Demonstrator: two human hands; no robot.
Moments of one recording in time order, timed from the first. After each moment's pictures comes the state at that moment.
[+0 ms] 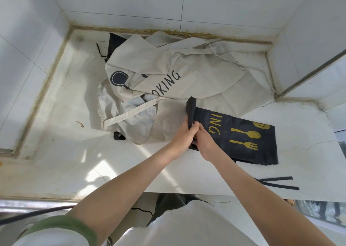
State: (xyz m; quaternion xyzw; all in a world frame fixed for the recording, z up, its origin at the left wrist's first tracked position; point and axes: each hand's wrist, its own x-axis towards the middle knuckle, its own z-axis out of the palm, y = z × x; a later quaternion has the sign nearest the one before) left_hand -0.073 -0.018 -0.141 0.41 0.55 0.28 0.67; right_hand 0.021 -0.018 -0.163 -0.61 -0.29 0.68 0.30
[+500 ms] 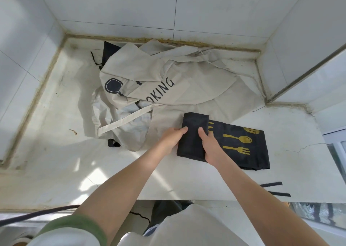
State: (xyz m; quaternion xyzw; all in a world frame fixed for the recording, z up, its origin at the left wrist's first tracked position) left_hand -0.081 0.011 -0.157 0.31 0.65 0.20 0.66; right_hand 0.052 -0.012 -0.169 -0.69 -0.17 0.62 0.32
